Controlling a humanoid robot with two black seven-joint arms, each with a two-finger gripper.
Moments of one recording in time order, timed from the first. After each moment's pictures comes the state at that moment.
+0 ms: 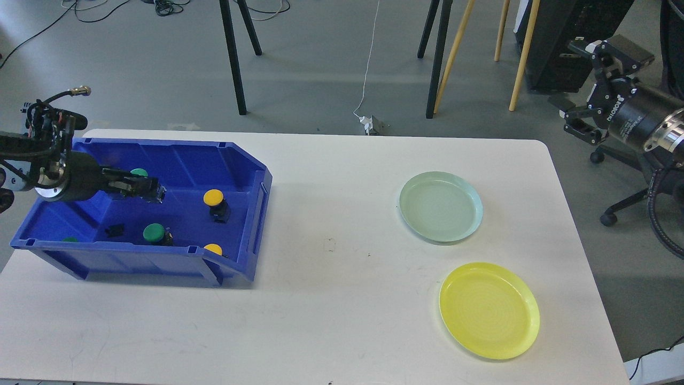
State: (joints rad) left arm -0.97 0.91 -0.24 -1.02 1.70 -0.49 -0.36; right arm 0.90 -0.86 0.37 1.03 -0.21 0.40 0.33
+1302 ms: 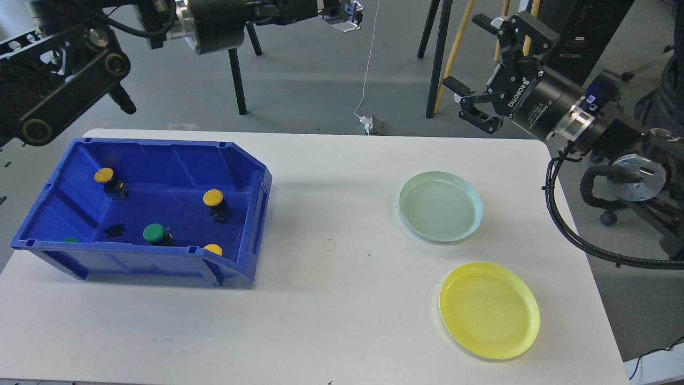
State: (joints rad) left arm -1.25 0.50 -0.53 -1.12 1.46 -0.34 -0.37; right arm 0.88 -0.67 0.51 1.26 -0.11 0.40 0.26
